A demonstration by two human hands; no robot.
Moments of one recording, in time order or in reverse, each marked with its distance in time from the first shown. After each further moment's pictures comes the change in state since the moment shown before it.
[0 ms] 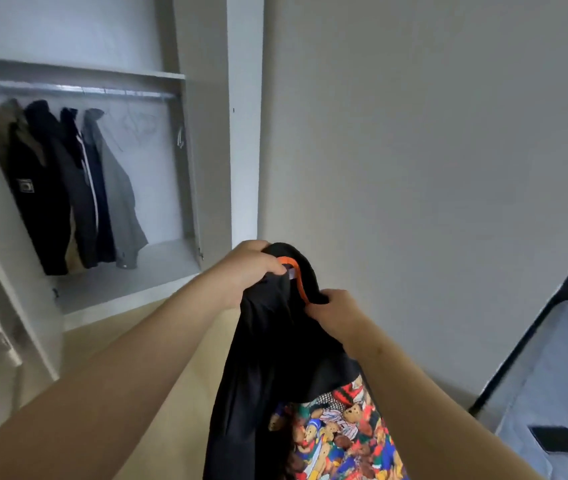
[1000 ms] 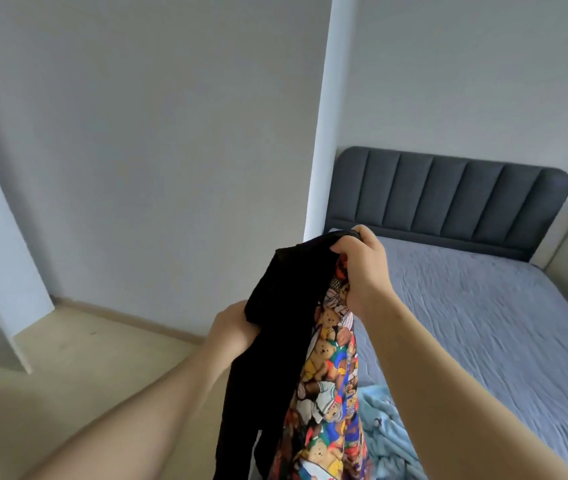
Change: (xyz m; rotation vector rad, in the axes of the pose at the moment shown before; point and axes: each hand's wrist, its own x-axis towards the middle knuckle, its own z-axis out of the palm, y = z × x) left_hand -0.042 -0.025 0.309 0.613 -0.446 0.364; right_hand -0.183 0.072 -0.247 0.621 0.920 -0.185
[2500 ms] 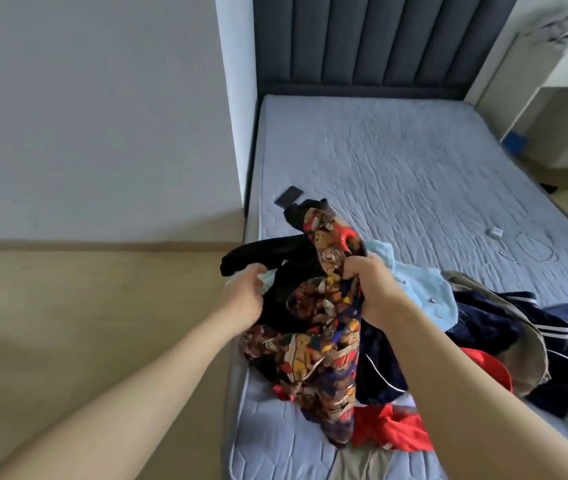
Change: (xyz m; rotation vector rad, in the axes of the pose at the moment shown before) left_hand -0.036 -0.036 0.151 -0.048 -0.424 0.050; right_hand -0.083 0.153 -0.141 0.056 0.197 0.578
